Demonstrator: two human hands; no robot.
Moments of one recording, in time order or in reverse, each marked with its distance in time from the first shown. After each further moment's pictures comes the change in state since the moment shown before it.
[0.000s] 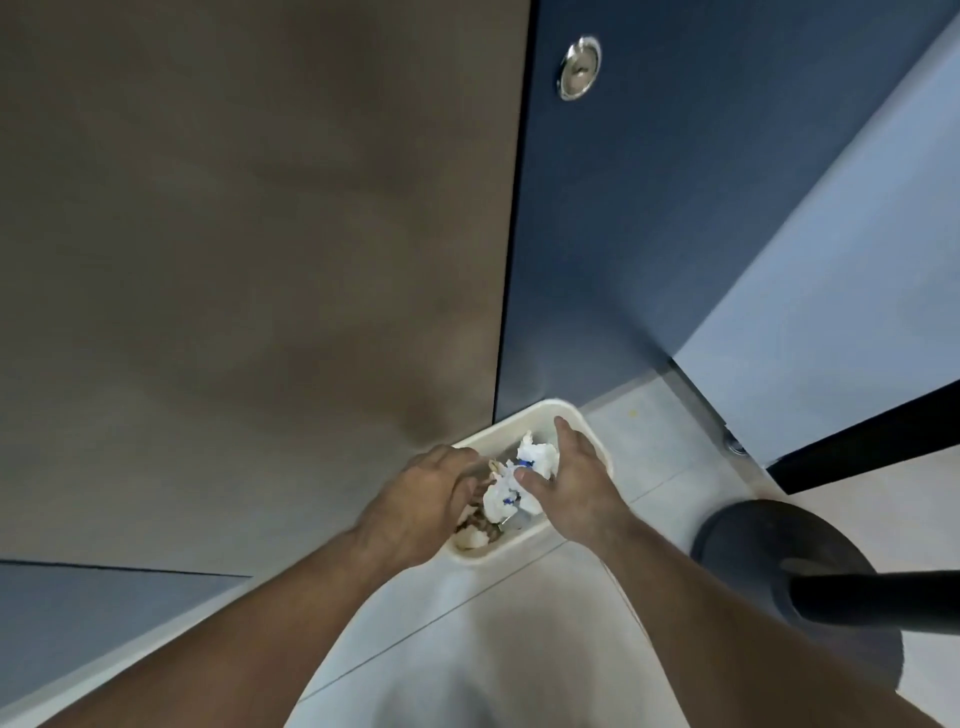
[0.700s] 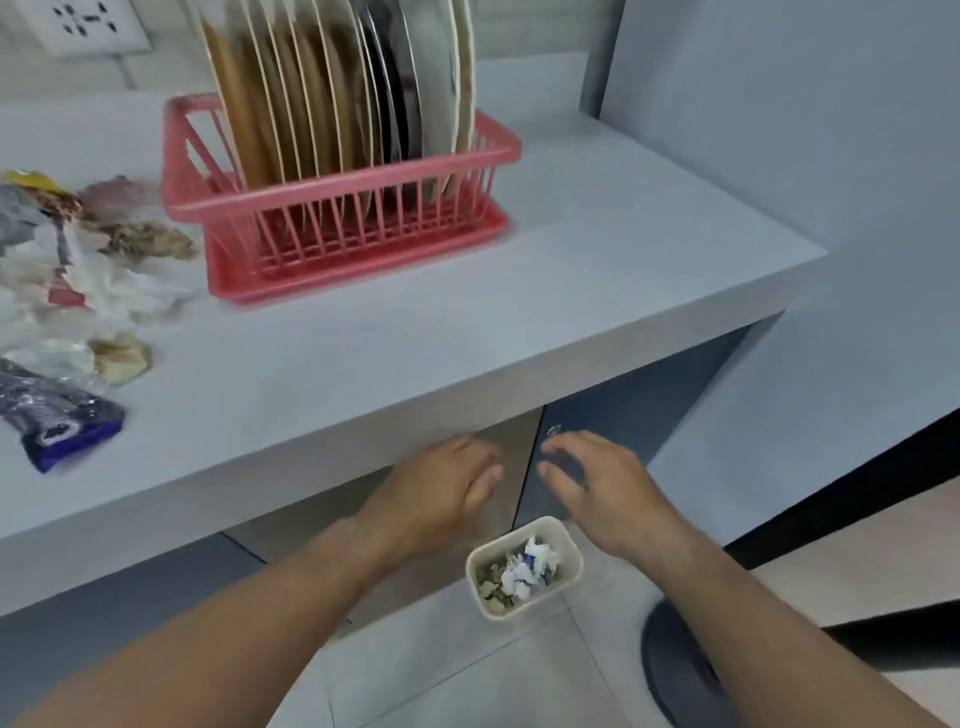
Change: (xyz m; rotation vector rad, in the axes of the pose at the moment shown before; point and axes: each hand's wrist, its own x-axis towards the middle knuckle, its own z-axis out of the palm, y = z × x) left_hand -0.135 0.219 -0.399 0.140 0.115 0.171; right_hand -0.259 -0.292 -0.256 -0.223 0.165 -0.428
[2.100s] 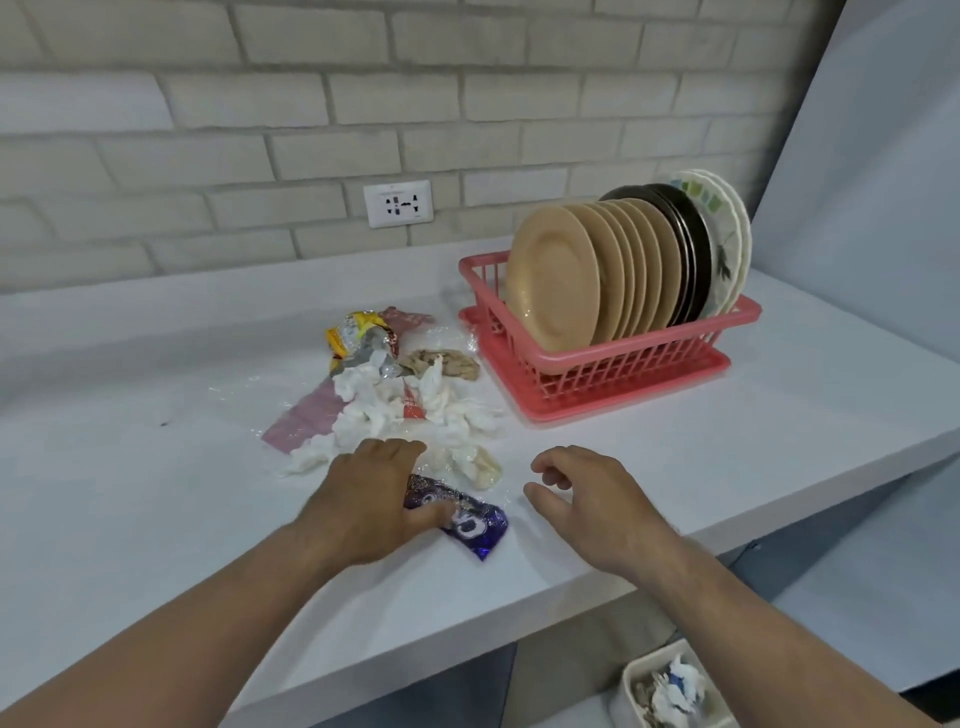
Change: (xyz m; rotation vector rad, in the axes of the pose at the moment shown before) left_hand -0.173 -0.242 -0.242 0.283 0.099 -0.346; right_hand 0.064 -0.328 0.086 -0.018 0.054 -0.213
